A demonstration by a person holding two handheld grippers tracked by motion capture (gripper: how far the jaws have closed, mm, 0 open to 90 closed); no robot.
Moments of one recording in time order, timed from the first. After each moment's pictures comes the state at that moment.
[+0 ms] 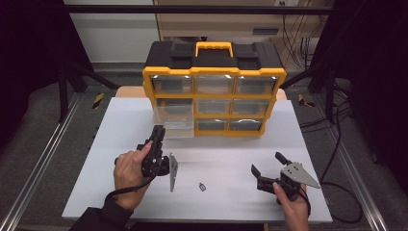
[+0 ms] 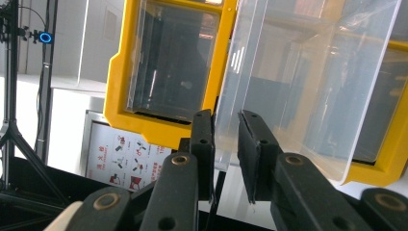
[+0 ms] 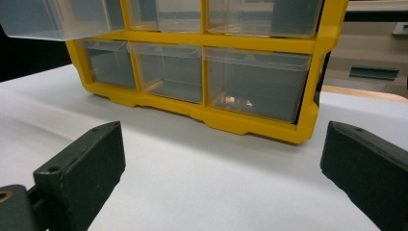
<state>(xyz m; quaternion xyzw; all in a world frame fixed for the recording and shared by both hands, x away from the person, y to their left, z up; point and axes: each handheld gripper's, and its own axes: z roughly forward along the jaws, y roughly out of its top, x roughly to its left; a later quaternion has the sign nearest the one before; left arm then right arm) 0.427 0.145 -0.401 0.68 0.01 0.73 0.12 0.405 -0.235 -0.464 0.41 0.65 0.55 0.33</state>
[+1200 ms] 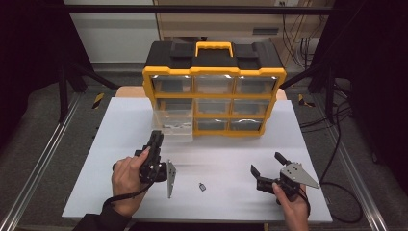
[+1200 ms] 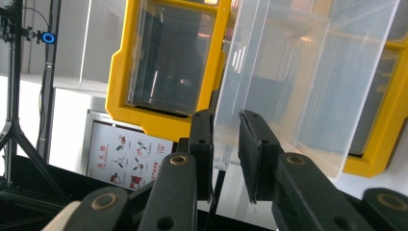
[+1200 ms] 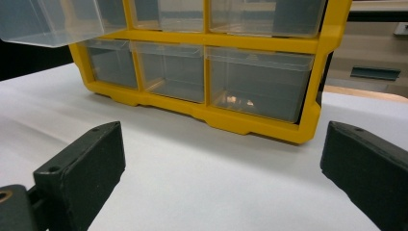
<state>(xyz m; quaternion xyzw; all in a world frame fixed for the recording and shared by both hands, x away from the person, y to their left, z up) 0.417 0.151 -0.409 0.67 0.01 0.73 0.12 0.404 -0.233 -0.464 0.41 0.65 0.55 0.33</state>
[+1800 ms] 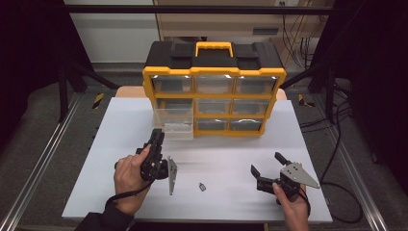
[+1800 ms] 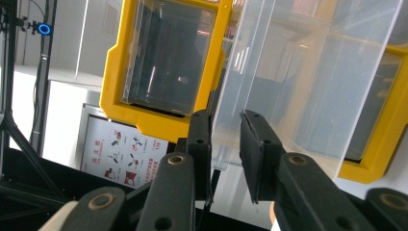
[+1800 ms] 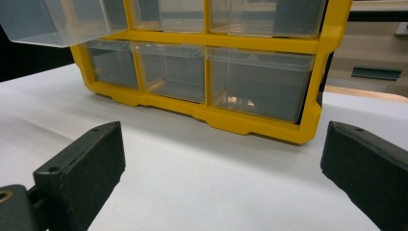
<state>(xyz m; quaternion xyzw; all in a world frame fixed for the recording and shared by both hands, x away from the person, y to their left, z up) 0.422 0.148 -0.407 0.68 0.03 0.72 0.14 0.404 -0.234 -0.464 0.41 0.65 0.55 0.33</state>
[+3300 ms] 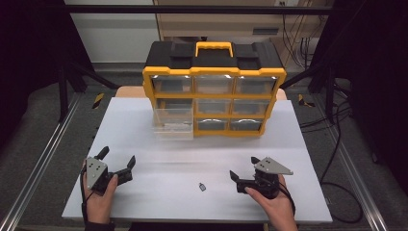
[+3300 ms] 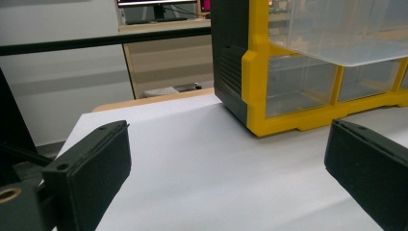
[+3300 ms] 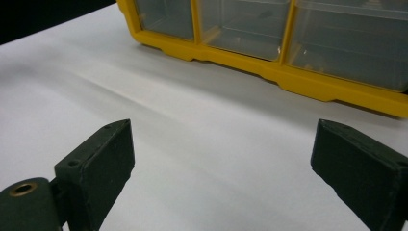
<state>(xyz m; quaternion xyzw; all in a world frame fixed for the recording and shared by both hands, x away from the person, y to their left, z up) 0.421 0.296 -0.465 0.62 0.41 0.41 0.52 0.408 -0.175 -0.445 0.42 0.73 0.48 0.23</state>
